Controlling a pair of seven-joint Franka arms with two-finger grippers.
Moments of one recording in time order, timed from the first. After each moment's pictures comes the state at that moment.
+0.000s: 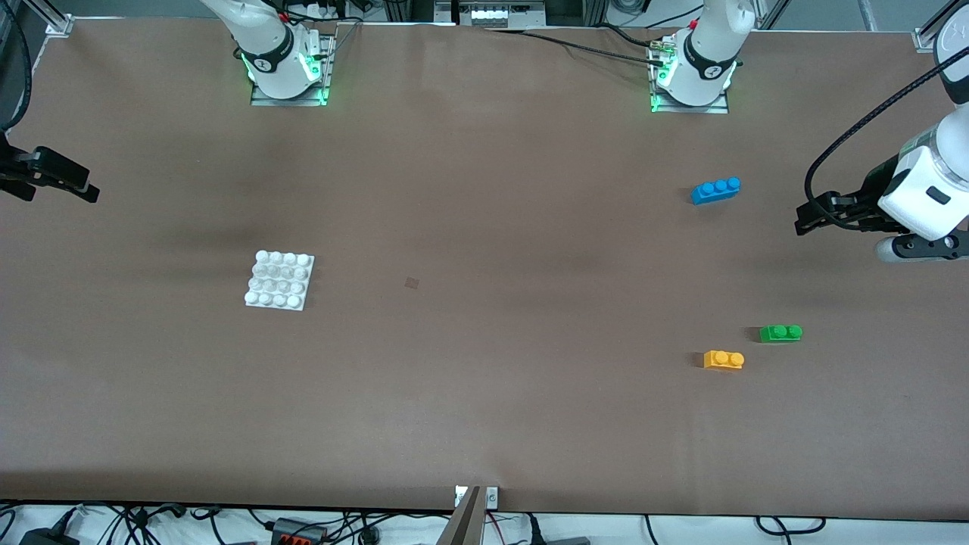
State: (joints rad) left arm -0.05 0.12 0.02 -1.56 -0.01 1.62 -0.11; right arm -0.06 0.02 -0.05 -1.61 0.04 1.64 -0.08
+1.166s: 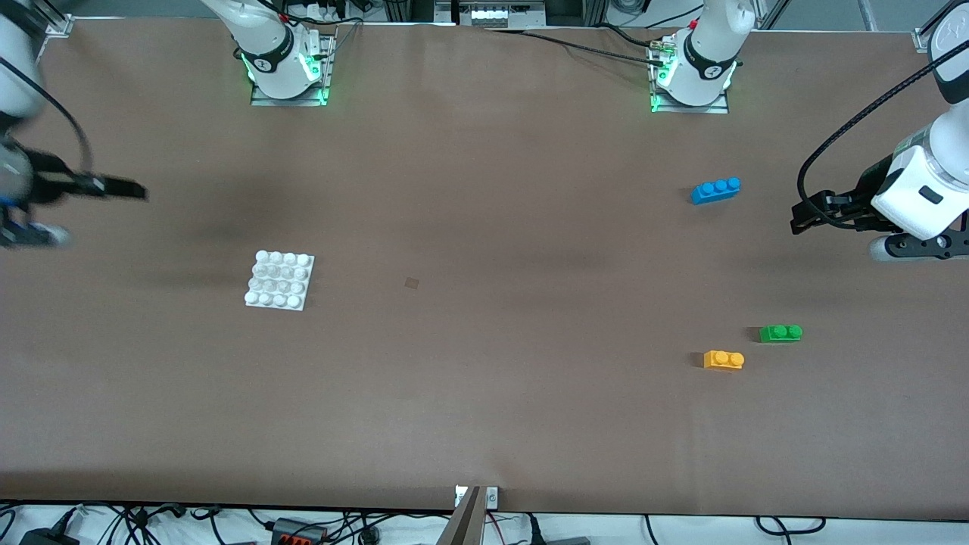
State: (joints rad) left arm -0.06 0.12 0.02 -1.56 -0.01 1.62 -0.11; right arm -0.06 0.21 -0.05 -1.68 0.03 1.57 -0.07
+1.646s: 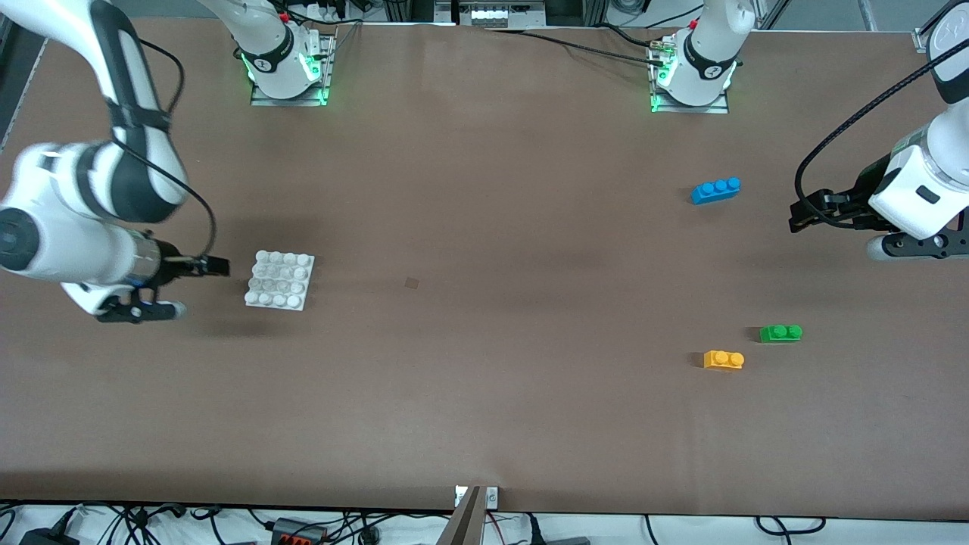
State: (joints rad) left arm -0.06 0.12 0.02 -1.56 -0.01 1.61 -0.11; right arm 0.07 0.40 -0.04 -1.75 0.03 1.97 -0.02
